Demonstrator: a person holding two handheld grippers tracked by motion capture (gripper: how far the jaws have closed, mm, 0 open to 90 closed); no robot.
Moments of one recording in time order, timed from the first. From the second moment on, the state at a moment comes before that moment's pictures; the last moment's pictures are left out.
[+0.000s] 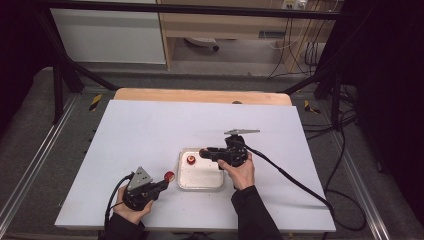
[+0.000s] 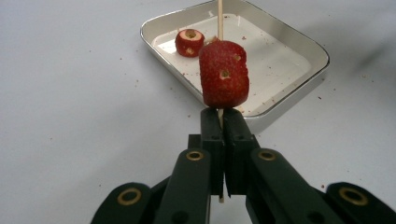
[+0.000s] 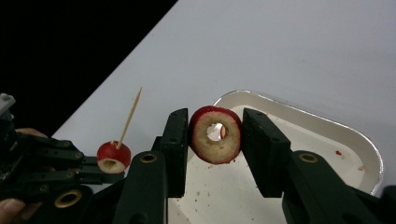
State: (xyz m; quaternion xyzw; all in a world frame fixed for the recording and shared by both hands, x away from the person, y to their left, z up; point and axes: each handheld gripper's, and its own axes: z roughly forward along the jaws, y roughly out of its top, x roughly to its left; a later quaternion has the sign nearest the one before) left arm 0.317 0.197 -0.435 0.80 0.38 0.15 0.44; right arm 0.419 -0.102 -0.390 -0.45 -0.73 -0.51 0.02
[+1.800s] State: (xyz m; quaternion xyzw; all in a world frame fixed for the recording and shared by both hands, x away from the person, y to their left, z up) left arm 0.323 0.138 -0.423 0.77 0.41 0.14 0.46; right arm 0.405 -0.104 -0.405 -0.44 -0.56 -0.70 -0.06
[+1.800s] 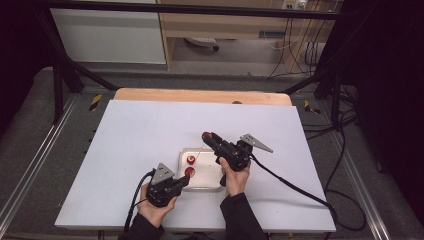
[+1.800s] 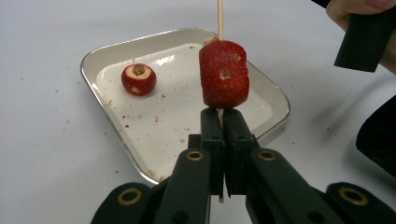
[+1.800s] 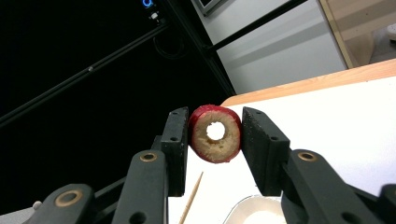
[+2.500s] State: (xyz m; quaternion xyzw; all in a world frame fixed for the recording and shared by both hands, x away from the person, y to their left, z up) left arm 0.326 0.135 -0.422 0.76 0.42 0.13 0.47; right arm 0.403 -0.102 -0.407 -0.44 -0.56 -0.71 -0.05
